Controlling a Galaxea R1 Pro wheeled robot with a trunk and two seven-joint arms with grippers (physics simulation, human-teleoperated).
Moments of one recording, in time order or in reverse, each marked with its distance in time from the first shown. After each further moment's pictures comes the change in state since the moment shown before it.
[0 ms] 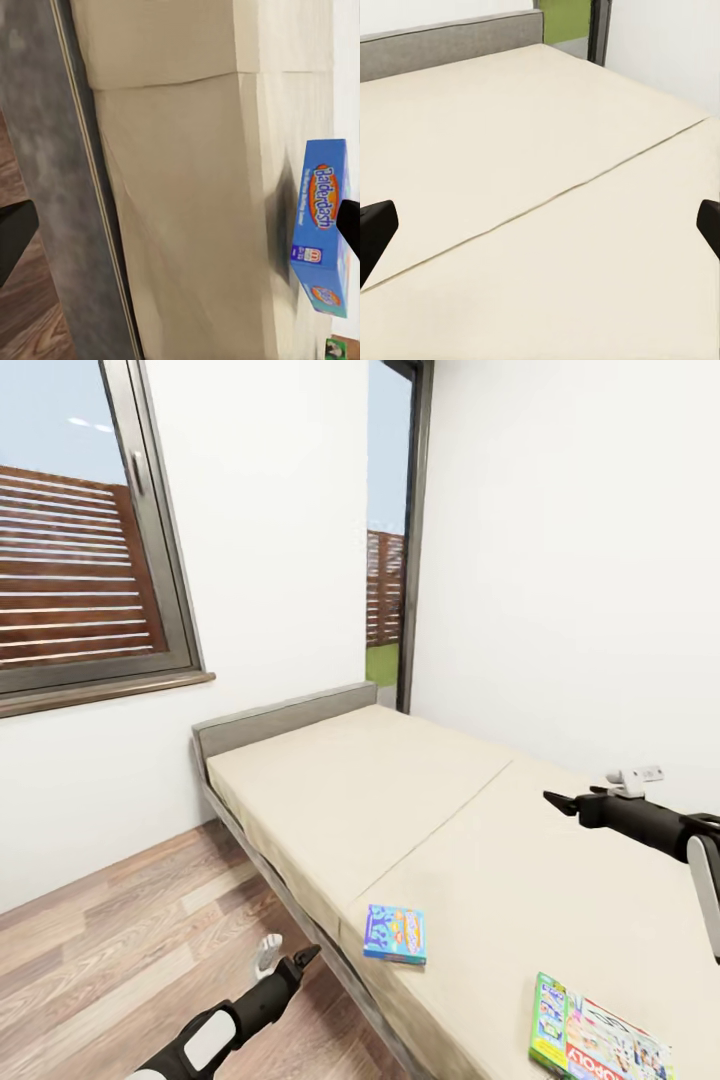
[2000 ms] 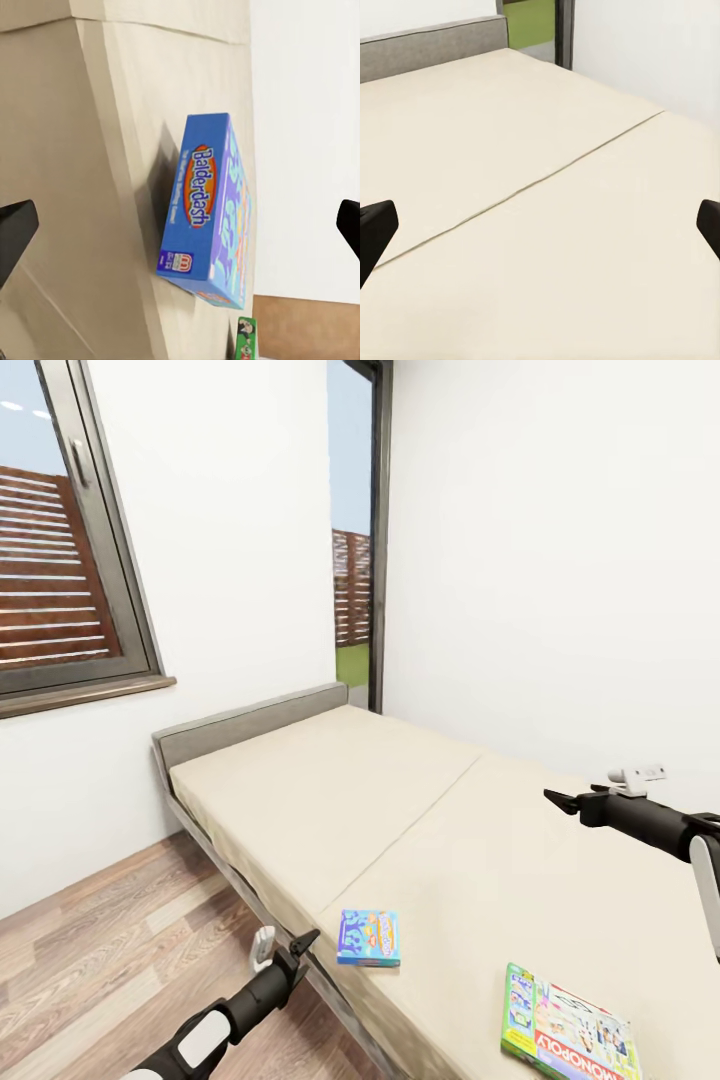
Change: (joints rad) left arm -0.004 0.009 0.028 0.014 0.041 0.047 -0.201; right arm 0.002 0.003 -0.008 -0.016 -0.004 0.007 0.006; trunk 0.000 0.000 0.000
